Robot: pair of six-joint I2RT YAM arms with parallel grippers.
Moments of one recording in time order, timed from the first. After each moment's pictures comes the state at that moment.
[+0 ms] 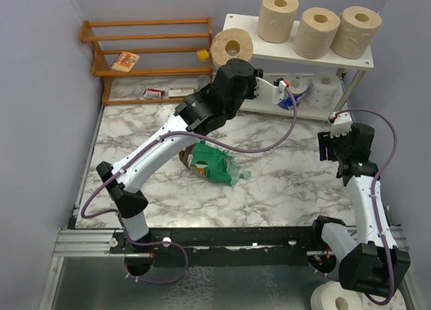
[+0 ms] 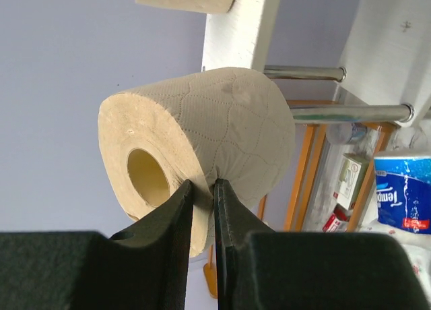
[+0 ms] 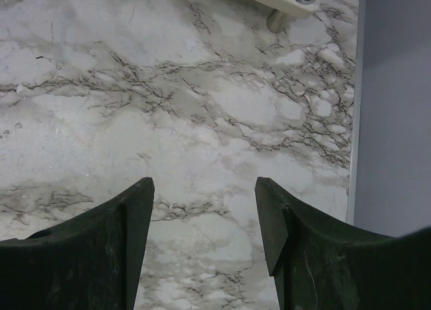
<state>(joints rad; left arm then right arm) -0.94 1.72 2.04 -0.59 -0.51 1.23 -0.21 0.92 0.71 -0.39 -0.13 -0.36</state>
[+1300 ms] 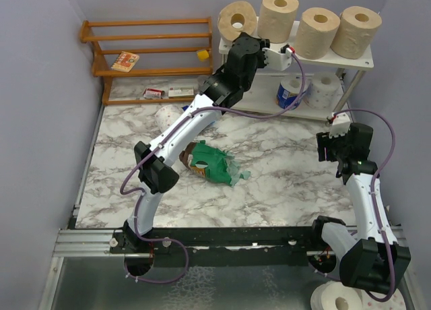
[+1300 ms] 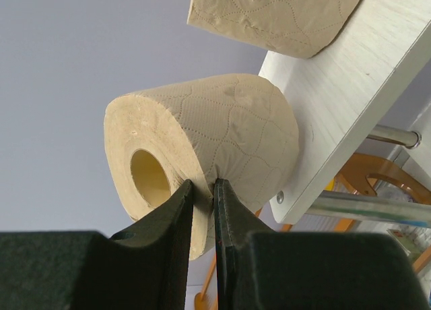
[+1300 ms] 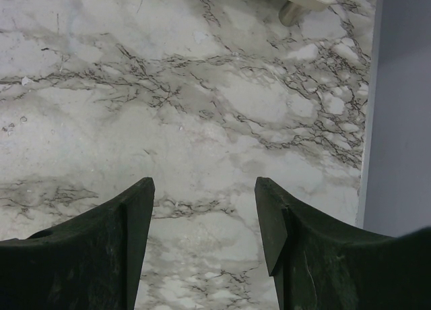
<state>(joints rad) -0.80 2.10 2.41 -0.33 -0.49 1.25 -0.21 0.95 0.71 -0.40 -0.15 -0.36</state>
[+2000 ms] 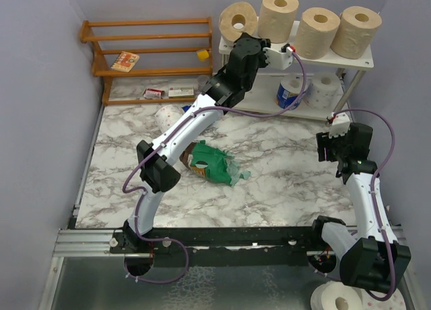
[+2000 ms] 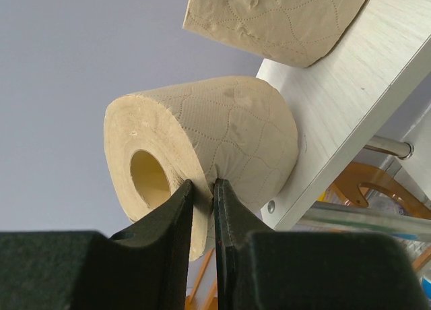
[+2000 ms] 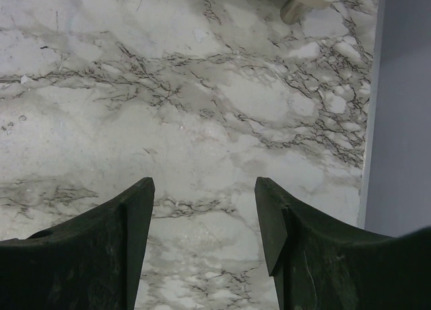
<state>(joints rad) -0.80 2.13 2.41 -0.28 -0.49 1.22 -0.21 0.95 0.71 -0.40 -0.15 -0.36</state>
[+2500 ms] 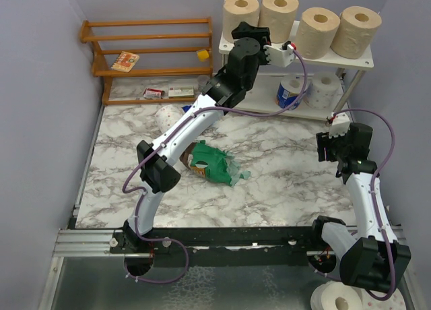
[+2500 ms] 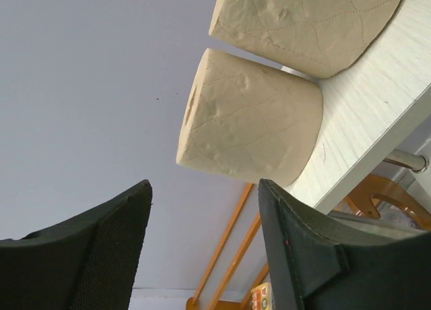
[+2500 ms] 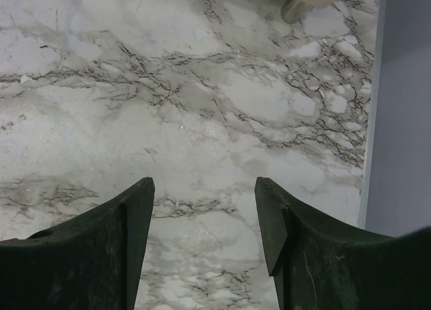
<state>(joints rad) -0.80 2.13 2.41 -0.23 -0.50 1.22 -0.21 0.96 0.71 -0.40 -0.15 -0.36</state>
